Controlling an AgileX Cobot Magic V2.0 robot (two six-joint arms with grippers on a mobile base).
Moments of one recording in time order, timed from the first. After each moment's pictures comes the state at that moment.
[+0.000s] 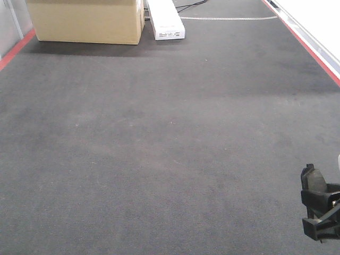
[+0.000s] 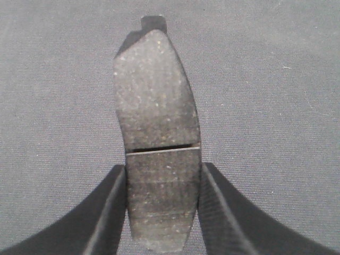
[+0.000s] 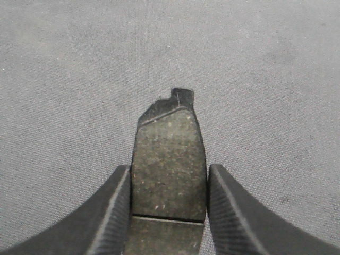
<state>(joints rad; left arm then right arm) 0.08 0.83 -0.64 0.06 0.68 -0.03 0.14 0.76 -0.53 0.16 0.55 -0.22</state>
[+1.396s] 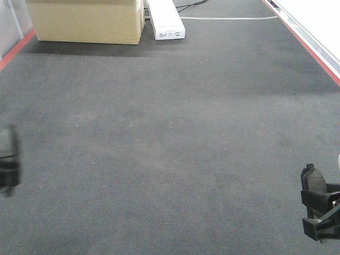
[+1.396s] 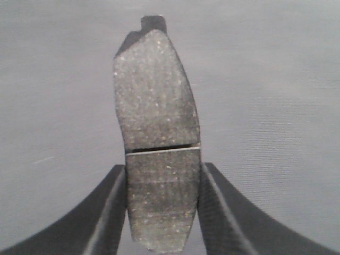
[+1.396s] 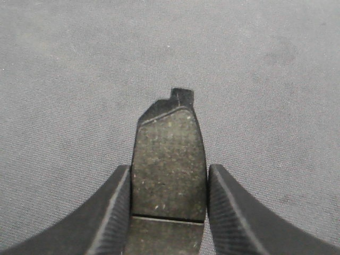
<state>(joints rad) -0.04 0.96 -0.71 -0.32 0.62 0.15 0.14 0.76 -0.53 0.16 0.55 -0.22</state>
